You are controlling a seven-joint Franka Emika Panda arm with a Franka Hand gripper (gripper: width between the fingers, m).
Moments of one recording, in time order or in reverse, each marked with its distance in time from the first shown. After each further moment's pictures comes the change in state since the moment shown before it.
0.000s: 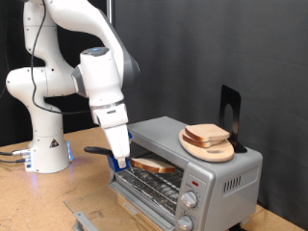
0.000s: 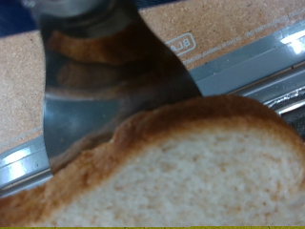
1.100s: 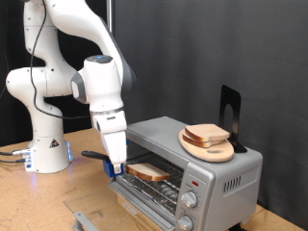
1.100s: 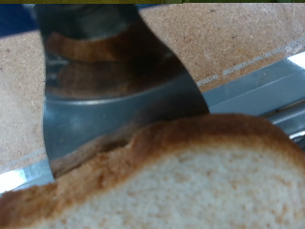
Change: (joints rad) arm -0.019 0.009 0.015 -0.065 -0.102 0.053 0.060
